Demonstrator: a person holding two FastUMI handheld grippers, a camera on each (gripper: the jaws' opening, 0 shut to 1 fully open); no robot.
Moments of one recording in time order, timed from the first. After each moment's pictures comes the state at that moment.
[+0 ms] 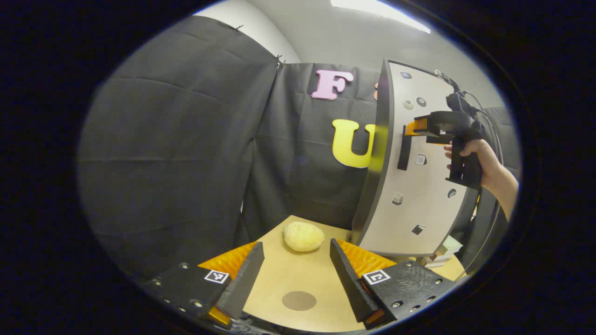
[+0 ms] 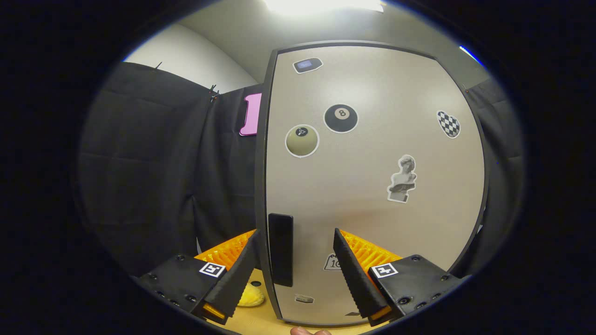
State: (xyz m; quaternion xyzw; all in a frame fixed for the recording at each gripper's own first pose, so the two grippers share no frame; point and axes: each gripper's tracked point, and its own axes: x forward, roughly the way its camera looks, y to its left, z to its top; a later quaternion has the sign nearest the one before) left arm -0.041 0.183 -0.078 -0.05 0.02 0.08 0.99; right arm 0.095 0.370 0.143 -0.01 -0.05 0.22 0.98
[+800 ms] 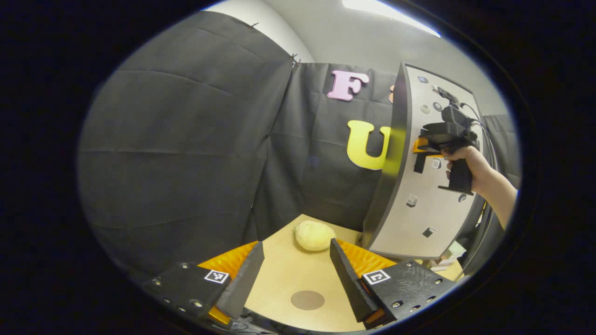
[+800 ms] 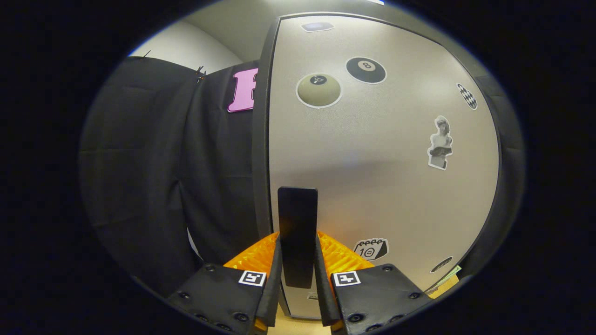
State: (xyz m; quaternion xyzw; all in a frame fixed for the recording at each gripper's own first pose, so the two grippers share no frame) left arm -0.050 0.215 -0.088 -0.06 0.02 0.12 0.99; right arm 0.124 0.400 0.103 0.00 0.03 0.18 0.98
